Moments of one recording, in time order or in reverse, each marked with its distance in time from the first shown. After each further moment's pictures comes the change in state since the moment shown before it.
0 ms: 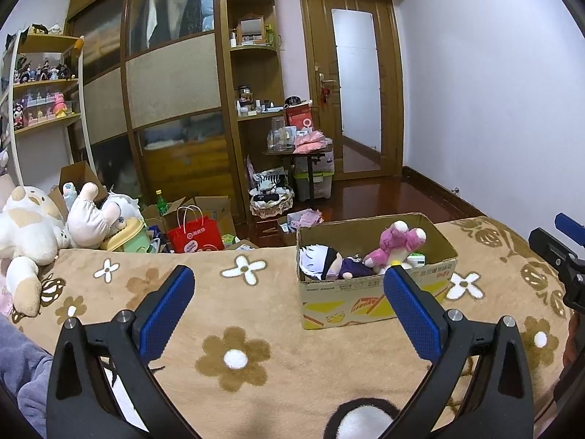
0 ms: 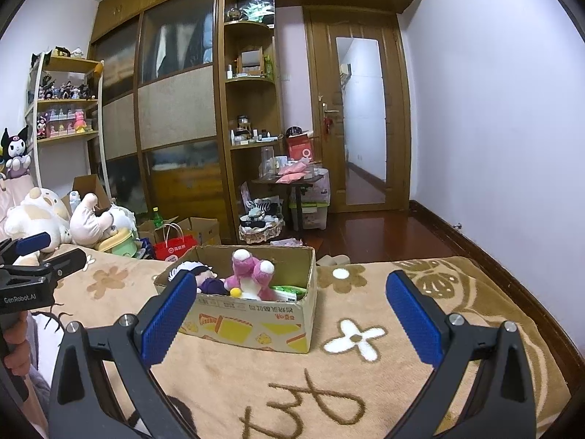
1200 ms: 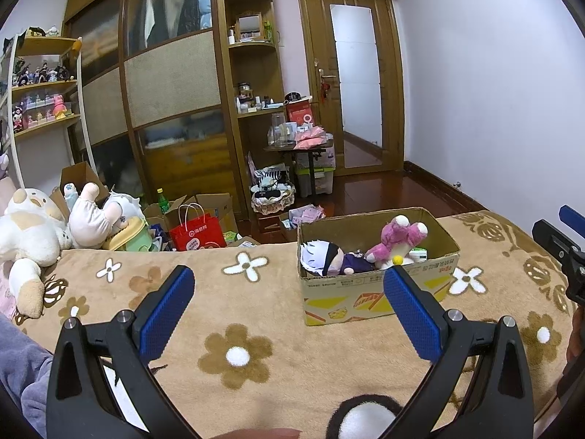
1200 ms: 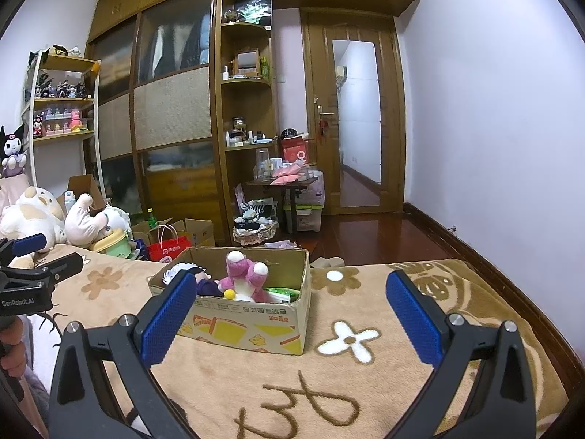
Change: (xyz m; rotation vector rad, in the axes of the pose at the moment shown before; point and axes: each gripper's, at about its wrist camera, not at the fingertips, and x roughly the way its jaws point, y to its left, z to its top) left arm -0.001 0.006 -0.002 0.018 0.014 0.001; right arm 0.004 -0.006 -0.006 -0.004 -0.015 -0.021
